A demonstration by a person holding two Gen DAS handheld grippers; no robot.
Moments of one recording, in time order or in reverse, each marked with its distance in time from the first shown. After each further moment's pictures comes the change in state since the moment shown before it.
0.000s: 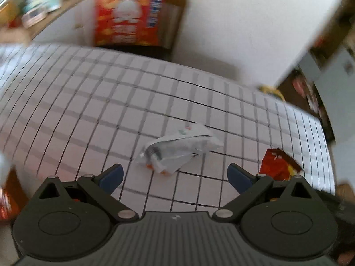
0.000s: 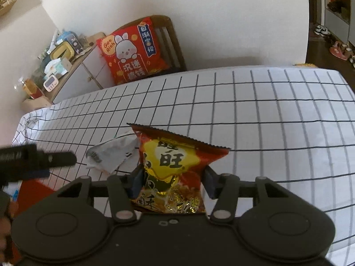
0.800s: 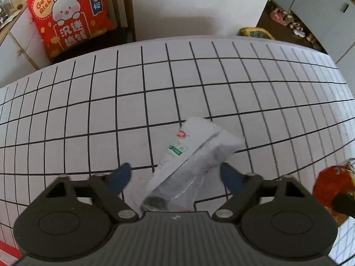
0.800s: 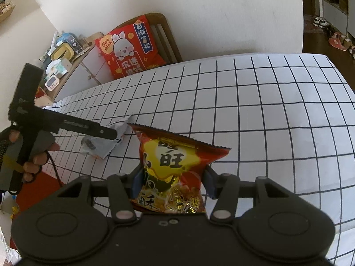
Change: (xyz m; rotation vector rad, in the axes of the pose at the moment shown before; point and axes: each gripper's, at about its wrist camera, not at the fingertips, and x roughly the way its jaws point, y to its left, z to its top) left arm 0.108 -0.014 0.040 0.318 0.180 0.019; right arm -0.009 -0.023 -0.019 0.045 0.030 0.029
